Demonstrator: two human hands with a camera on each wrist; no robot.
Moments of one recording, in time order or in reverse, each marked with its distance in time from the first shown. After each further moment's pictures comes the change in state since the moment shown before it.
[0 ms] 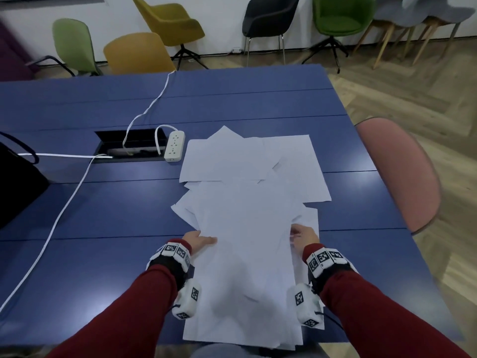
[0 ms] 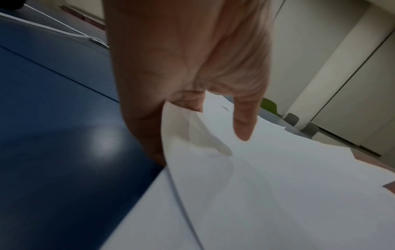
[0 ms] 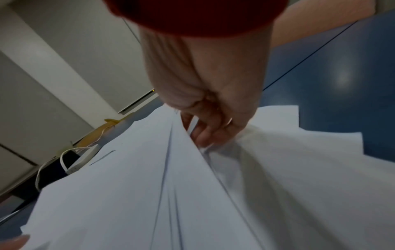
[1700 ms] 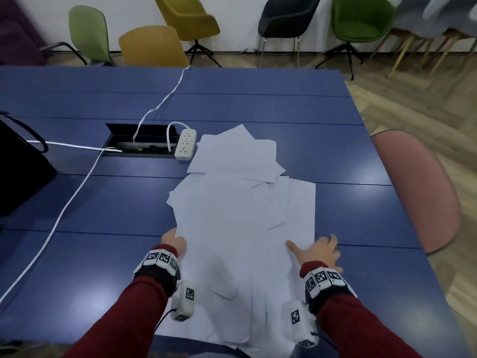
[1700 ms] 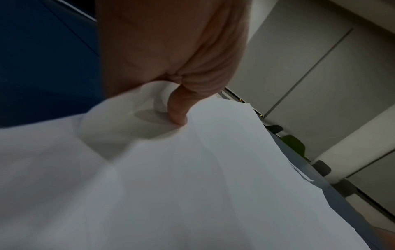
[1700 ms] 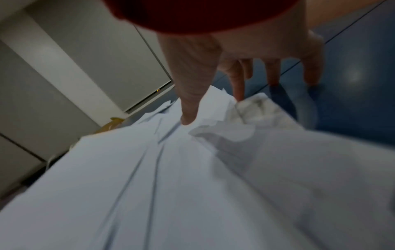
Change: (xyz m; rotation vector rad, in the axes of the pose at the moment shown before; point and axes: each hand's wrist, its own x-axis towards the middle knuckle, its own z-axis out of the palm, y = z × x) left_hand 0.029 -0.037 -0.043 -0.168 0.321 -0.037; right_hand -0.019 -0.027 0.013 -0.292 0.317 0.352
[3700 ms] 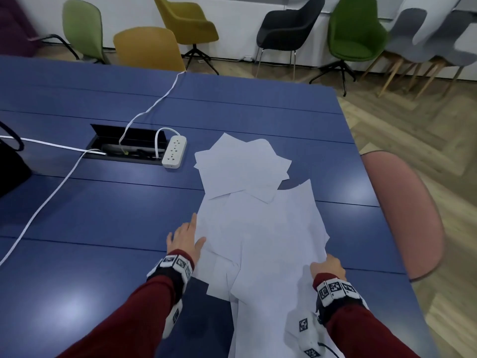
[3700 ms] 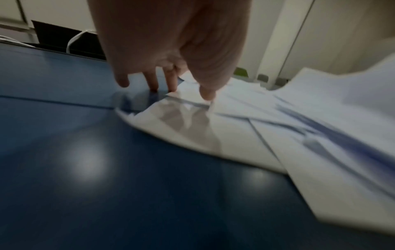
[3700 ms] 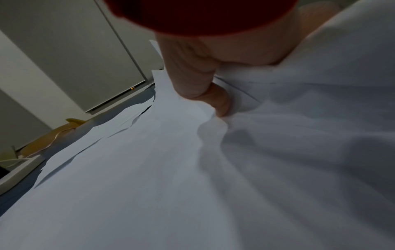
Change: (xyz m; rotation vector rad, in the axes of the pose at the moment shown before) left_hand 0.009 0.029 0.062 0.612 0.099 0.484; right_hand 0.046 0.020 -0.043 0.164 -0.070 0.059
